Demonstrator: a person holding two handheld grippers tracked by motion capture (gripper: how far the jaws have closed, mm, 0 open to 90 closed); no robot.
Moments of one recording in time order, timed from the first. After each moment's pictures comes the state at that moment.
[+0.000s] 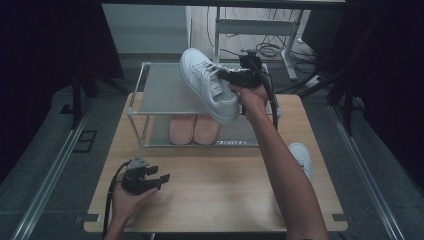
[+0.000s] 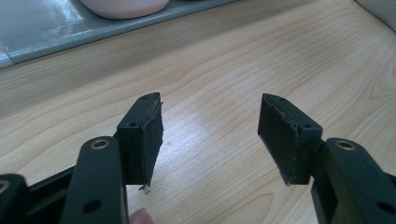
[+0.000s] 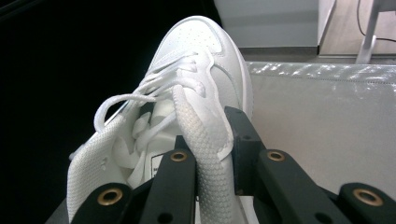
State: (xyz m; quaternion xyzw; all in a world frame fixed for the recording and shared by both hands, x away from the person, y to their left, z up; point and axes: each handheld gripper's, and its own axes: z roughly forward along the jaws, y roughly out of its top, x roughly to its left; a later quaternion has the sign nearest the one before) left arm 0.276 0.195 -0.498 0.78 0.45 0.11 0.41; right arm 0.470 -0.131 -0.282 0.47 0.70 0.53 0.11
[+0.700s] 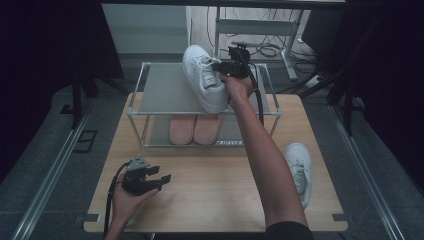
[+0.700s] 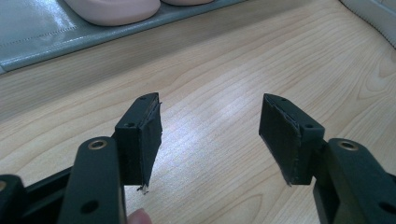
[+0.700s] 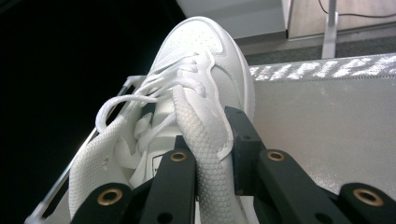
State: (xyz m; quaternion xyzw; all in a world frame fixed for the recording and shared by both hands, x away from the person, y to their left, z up) left arm 0.273 0.193 -0.495 0.79 0.44 0.10 0.42; right arm 0.519 -0.101 -0.294 0.56 0.65 0.50 0.11
